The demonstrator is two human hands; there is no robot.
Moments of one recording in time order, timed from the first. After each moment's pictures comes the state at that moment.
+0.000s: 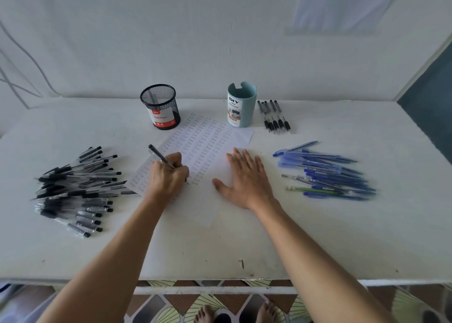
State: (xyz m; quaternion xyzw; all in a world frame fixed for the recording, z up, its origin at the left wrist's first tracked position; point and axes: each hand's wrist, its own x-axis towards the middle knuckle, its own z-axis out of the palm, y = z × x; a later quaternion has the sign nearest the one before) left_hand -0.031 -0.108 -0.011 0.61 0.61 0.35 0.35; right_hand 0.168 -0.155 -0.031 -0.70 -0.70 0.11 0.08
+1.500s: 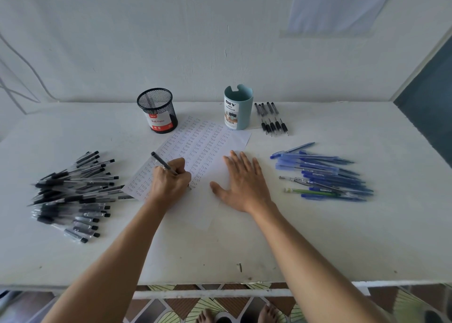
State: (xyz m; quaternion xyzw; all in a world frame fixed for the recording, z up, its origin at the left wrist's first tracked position) left_hand -0.024 -0.109 -0.018 0.66 0.60 0.33 0.32; right_hand 0.167 -0.158 -0.029 -0.70 -0.70 0.11 0.09
